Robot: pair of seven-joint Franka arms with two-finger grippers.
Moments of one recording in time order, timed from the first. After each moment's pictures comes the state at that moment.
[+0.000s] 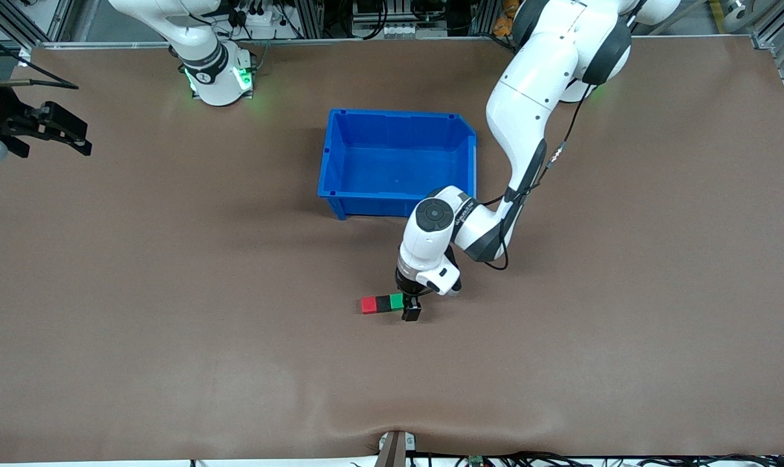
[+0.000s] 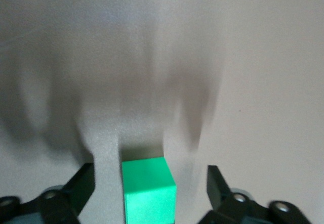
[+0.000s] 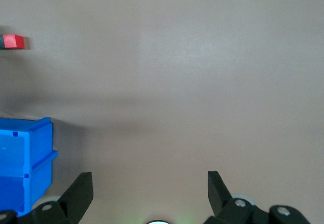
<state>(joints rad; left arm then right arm) -0.67 1.03 -0.01 -1.22 0.08 2.58 -2.42 0.02 -0.02 0.04 -1.47 -0.01 1.42 -0.02</state>
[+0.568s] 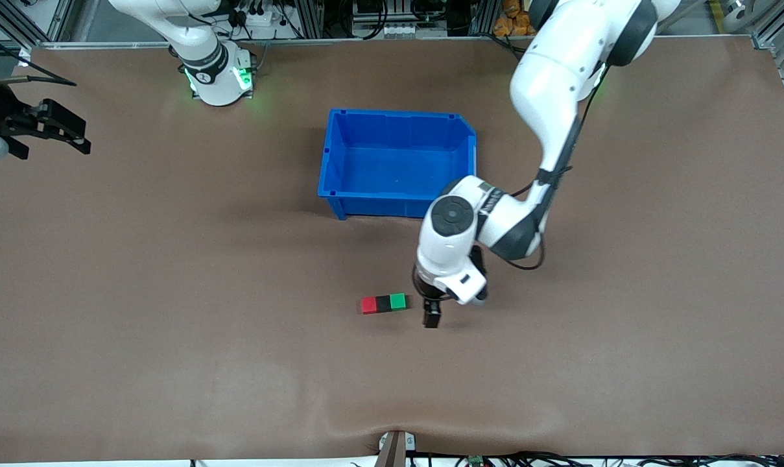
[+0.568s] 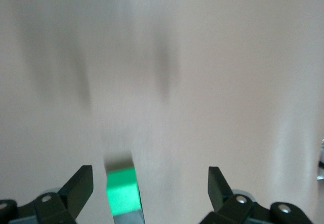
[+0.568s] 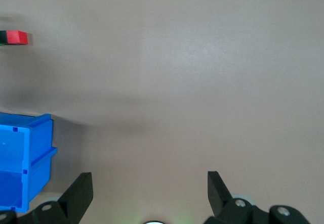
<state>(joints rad) -0.59 0.86 0.01 -1.19 0.08 2.22 -2.13 0.01 -0.02 0.03 -1.48 -0.01 1.42 -0.05</state>
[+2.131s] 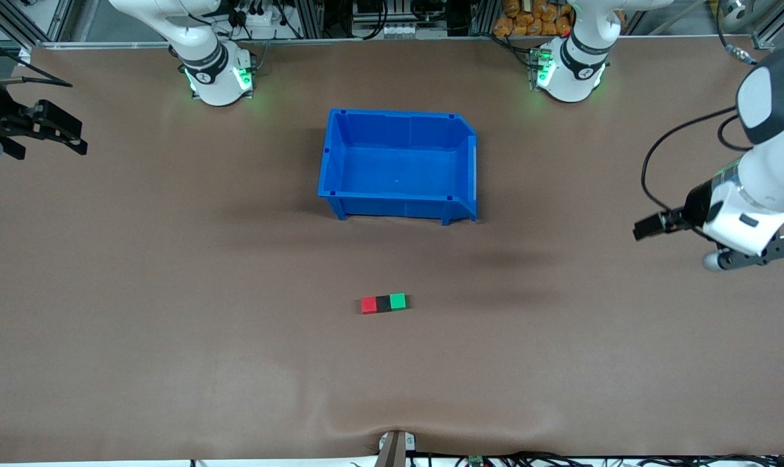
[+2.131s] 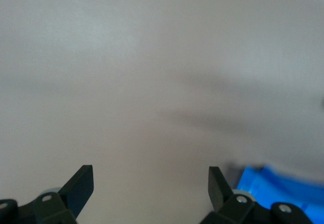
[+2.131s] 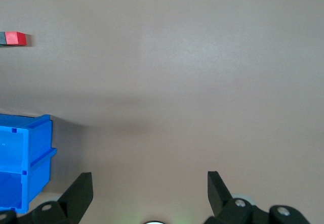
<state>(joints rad) -0.06 0.17 -0.05 -1.57 0.00 1.69 -0.21 0.00 -0.02 0.03 -1.48 0.00 1.42 -0.05</state>
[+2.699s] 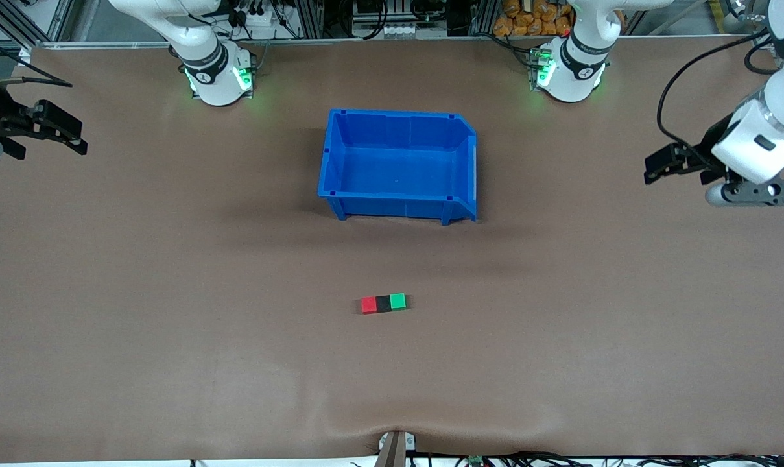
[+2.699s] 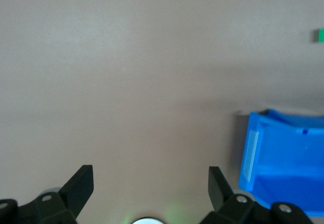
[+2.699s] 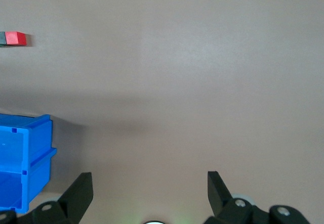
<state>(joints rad) -0.06 0.03 -0.07 -1.58 0.02 1.54 -0.06 0.00 -0.02 0.03 -1.48 0.00 1.42 -0.05</state>
